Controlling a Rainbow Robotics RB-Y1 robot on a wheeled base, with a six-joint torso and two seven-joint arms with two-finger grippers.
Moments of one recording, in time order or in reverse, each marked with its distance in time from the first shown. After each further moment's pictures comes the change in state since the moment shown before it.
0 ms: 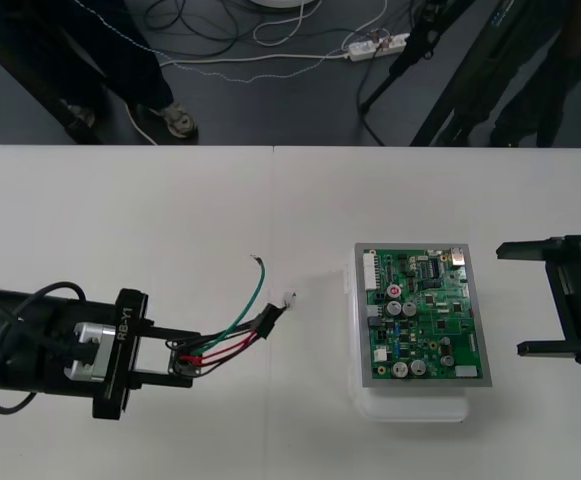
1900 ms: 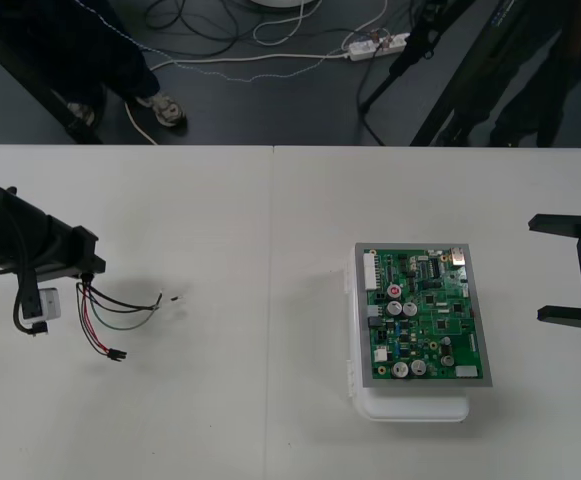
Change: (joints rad) right arm -0.010 0.033 -0.115 0.083 0.019 0.000 -0.011; left arm -0.737 0.591 -0.829 0.632 -0.332 0.483 -1.166
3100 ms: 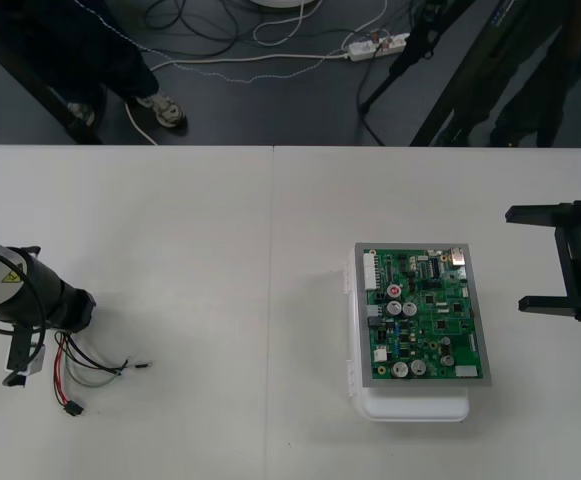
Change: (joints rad) right arm -0.081 0.002 0.041 -0.001 0.053 0.000 -0.052; left arm 0.033 -0.030 -0.249 -0.001 -0.334 0.145 0.000
